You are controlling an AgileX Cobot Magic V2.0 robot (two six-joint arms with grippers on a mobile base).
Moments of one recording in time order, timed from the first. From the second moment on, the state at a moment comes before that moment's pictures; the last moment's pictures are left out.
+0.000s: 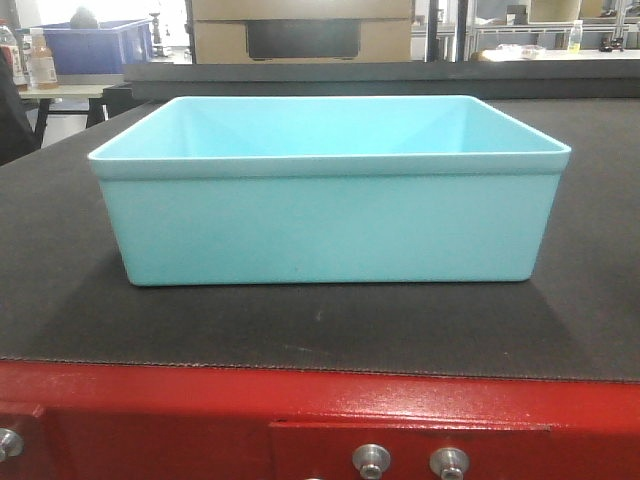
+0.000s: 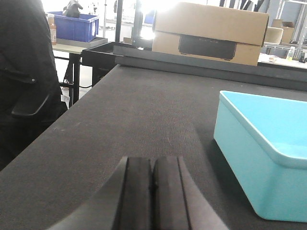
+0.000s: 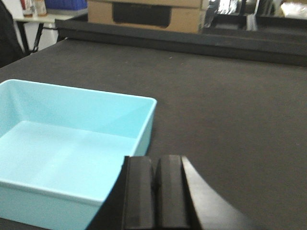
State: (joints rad) left arm 0.01 0.01 0.00 -0.04 0.06 -0.05; right arm 0.10 0.53 -0.44 0.05 0.15 -0.03
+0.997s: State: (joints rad) left arm 0.01 0.01 0.00 -0.04 0.06 -0.05; right arm -0.16 0.00 0.00 0.07 0.06 -0.06
